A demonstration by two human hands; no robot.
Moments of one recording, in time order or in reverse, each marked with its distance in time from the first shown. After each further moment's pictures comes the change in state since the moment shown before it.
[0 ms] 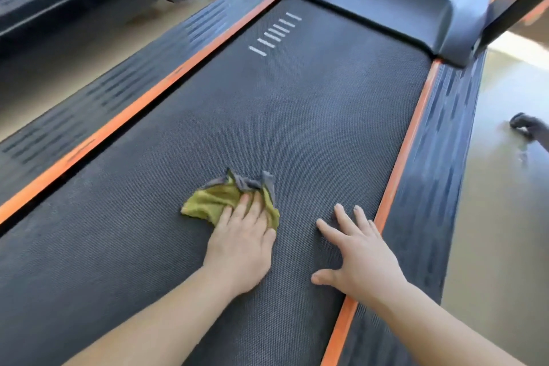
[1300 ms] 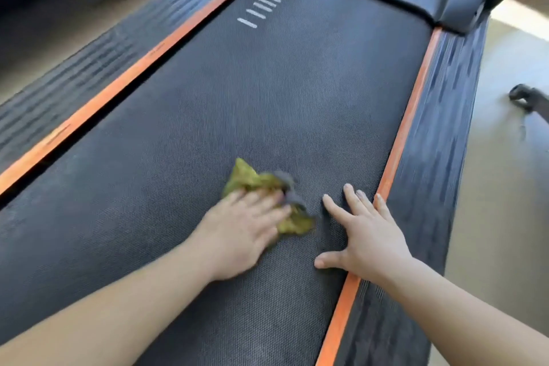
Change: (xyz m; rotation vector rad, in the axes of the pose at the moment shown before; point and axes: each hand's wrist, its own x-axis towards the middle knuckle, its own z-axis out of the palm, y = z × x) left_hand -0.001 -0.025 -0.004 0.107 -0.055 0.380; right_hand 0.005 0.011 0.012 -0.072 0.020 0.053
